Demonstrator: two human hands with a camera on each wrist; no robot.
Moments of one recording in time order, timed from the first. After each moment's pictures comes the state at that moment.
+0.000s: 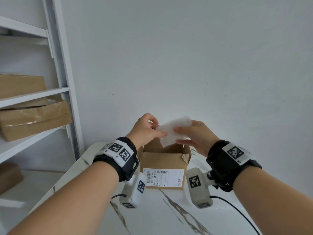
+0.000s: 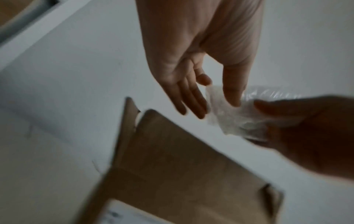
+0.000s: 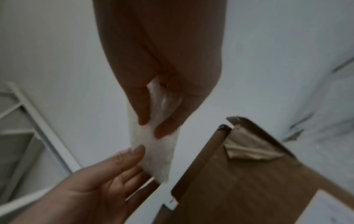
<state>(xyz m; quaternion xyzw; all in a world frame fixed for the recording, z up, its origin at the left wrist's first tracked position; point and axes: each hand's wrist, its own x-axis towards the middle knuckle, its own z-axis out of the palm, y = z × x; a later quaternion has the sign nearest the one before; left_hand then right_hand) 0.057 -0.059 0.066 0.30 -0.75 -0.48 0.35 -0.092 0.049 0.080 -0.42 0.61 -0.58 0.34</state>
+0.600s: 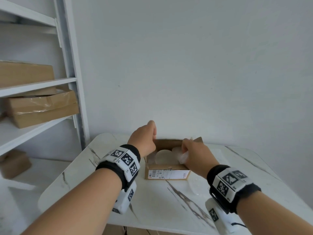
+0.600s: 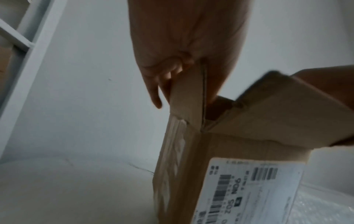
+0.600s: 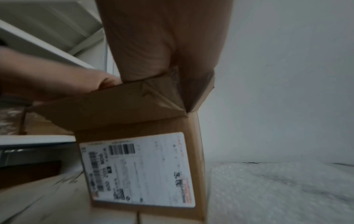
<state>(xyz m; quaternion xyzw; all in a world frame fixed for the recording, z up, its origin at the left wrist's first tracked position) 0.083 -0.045 0.028 0.39 -0.88 -0.16 0.22 -0.069 0.071 0.009 -0.57 0.80 -0.20 -0.01</state>
